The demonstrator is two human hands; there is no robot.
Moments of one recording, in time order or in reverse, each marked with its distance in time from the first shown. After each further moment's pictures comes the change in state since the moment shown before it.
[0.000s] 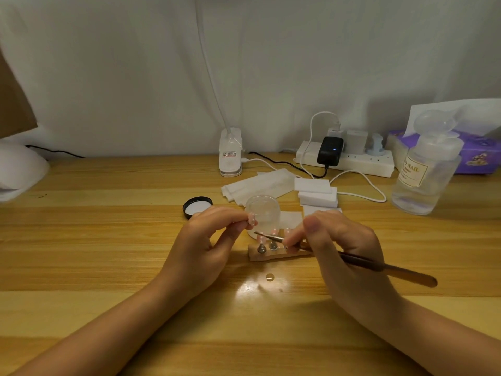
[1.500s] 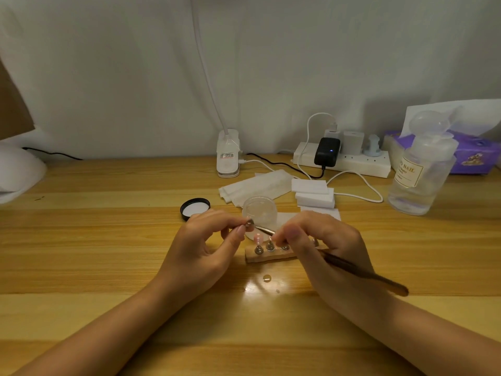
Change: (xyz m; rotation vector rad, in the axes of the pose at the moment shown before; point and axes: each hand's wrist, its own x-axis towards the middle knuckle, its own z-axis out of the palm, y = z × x) left_hand -0.001 0.005 -0.002 -0.045 -0.039 -0.084; right_hand 0.002 0.002 0.004 -0.028 -0.052 0.011
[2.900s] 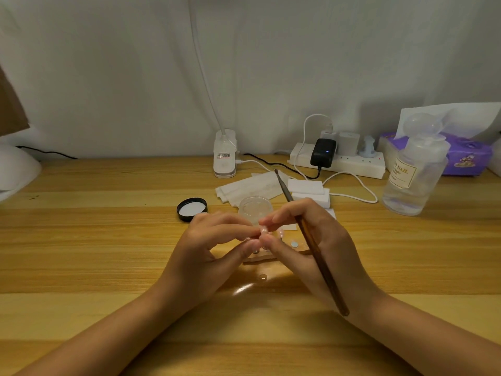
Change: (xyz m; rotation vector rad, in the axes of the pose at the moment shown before) left_hand -0.001 0.008 0.004 0.049 -0.037 0.183; right_hand 0.004 -0.001 0.001 0.074 -0.070 0.031
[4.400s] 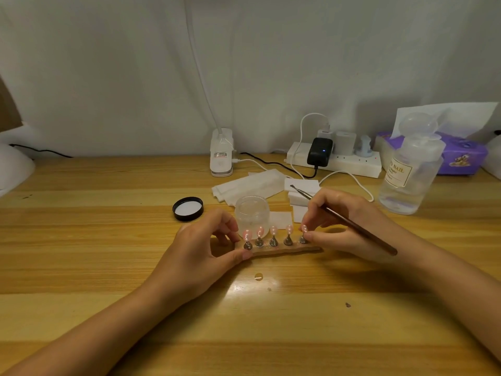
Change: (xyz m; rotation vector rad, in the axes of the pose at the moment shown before) left_hand -0.005 -0.010 -0.001 0.023 -0.144 -0.451; right_hand 0.022 0.029 -0.067 -0.028 -0.424 0.379
